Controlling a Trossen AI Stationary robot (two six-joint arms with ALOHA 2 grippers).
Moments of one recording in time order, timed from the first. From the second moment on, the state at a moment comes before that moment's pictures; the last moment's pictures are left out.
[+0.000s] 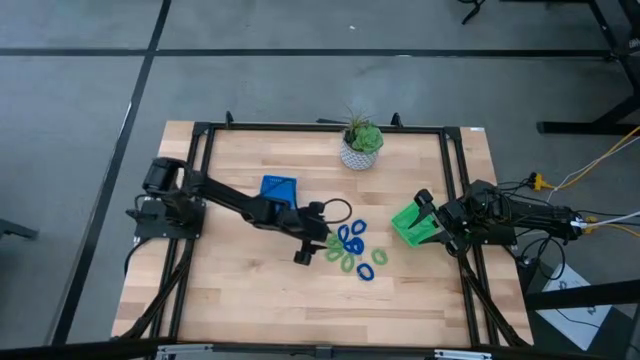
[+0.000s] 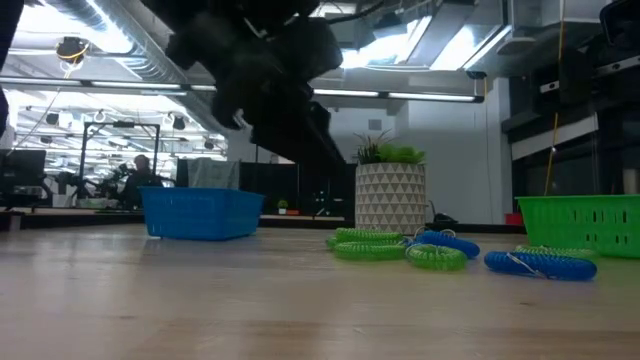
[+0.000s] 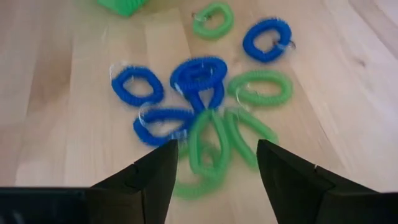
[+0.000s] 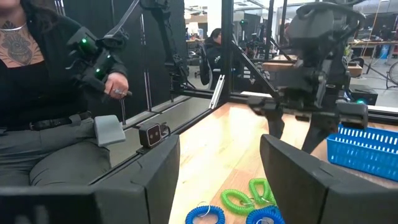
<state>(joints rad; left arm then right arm) -0.14 1.80 1.02 0.05 -0.04 0.13 -0.10 0.02 0.02 0.05 -0.62 0.02</state>
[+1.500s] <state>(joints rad) -0.10 1.96 1.02 0.16 -0.04 0.09 -0.10 0.02 0.02 0.05 -0.62 0.02</state>
